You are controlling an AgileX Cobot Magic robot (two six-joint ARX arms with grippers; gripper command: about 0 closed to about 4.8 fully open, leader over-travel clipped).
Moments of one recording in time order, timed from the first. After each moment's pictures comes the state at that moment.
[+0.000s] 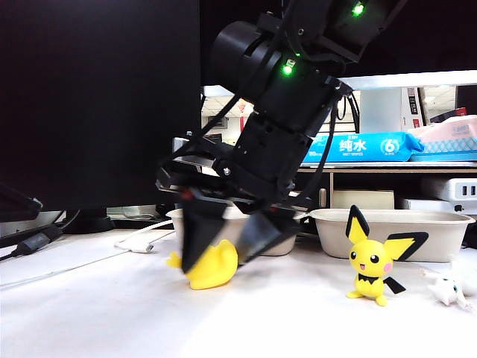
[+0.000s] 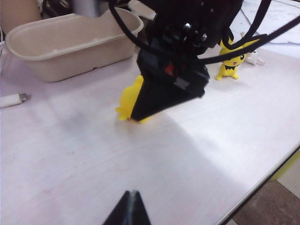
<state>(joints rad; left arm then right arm) -0.74 0.25 0.01 -0.07 0.07 0.03 0.81 1.78 1.05 -0.25 -0.11 0.18</state>
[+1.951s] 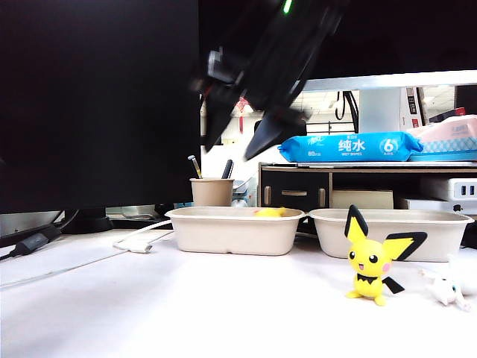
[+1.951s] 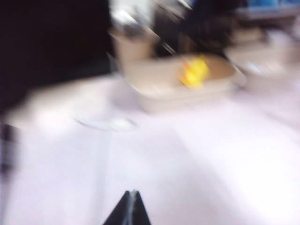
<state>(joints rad) -0.48 0.13 0.01 -0.07 0.06 0.03 0.64 1.80 1.46 -0.46 -0.10 0.11</state>
